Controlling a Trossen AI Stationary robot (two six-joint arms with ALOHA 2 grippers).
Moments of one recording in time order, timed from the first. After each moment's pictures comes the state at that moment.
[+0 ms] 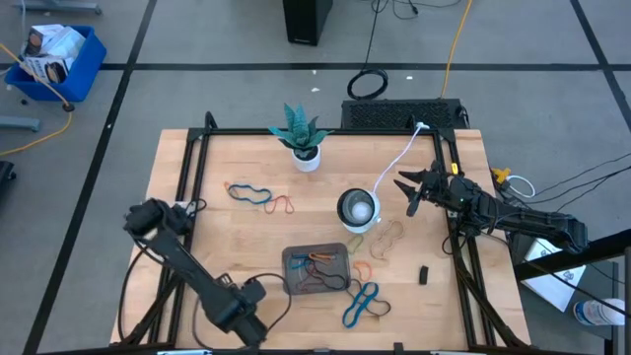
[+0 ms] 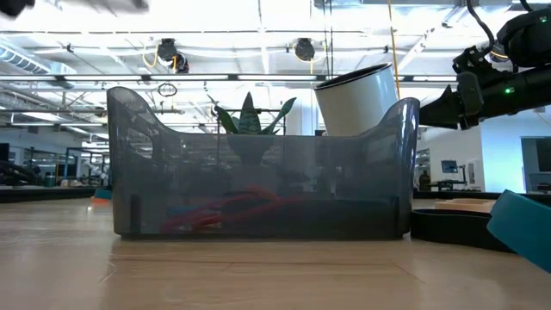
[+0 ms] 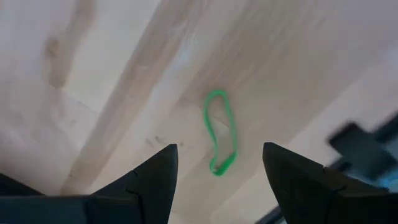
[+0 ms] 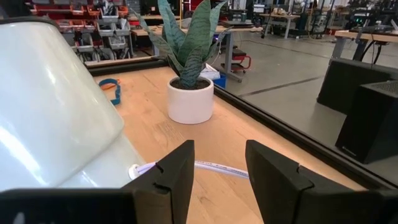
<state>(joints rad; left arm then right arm) -0.78 1.92 1.45 -1.16 0.11 -1.42 -0.31 0.22 0.02 0.07 0.23 0.02</state>
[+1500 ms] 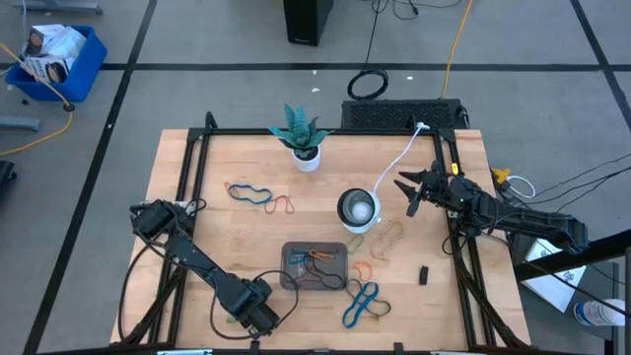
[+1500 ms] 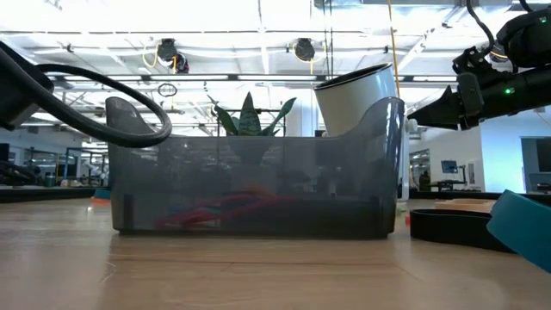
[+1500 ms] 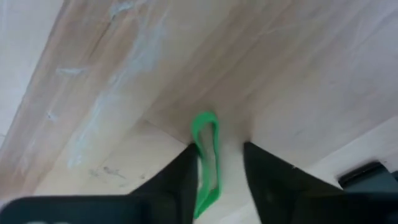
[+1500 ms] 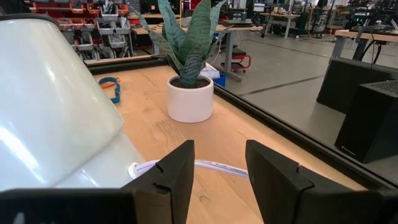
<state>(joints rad) -0.72 2.01 1.26 -0.83 0.29 -1.44 -0.31 0.22 0.02 0.06 0.23 0.01</state>
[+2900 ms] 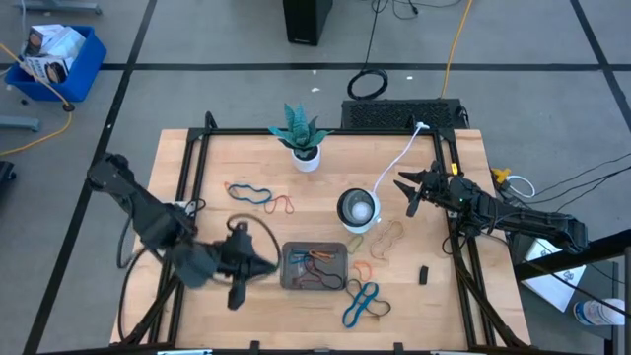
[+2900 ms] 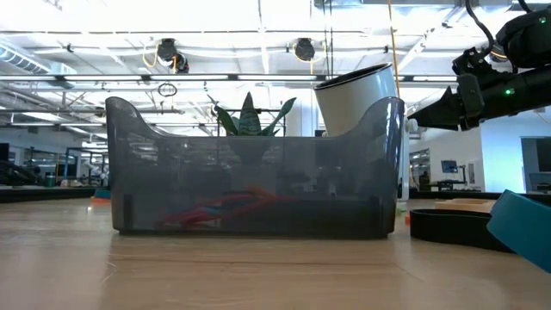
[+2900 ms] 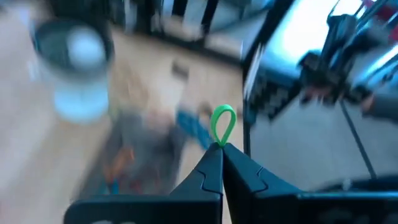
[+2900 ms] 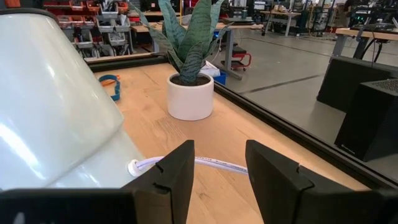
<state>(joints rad) -0.68 1.34 1.38 -0.60 -0.50 -0.69 -0.31 0.22 0.02 0.05 0.23 0.01</state>
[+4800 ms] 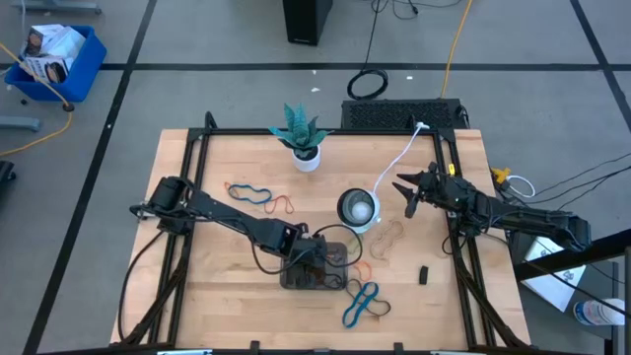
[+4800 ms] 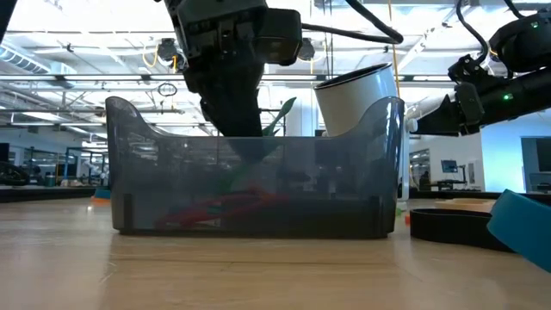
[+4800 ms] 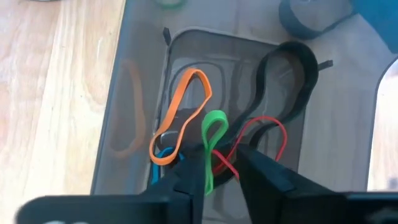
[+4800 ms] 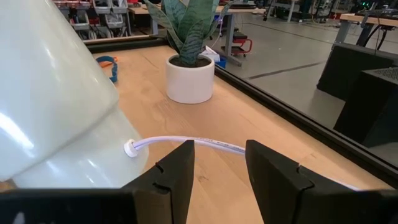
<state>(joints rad) -0.28 1.93 1.38 -0.58 -0.04 -0.43 -0.31 0.28 0.02 0.05 0.23 0.02</state>
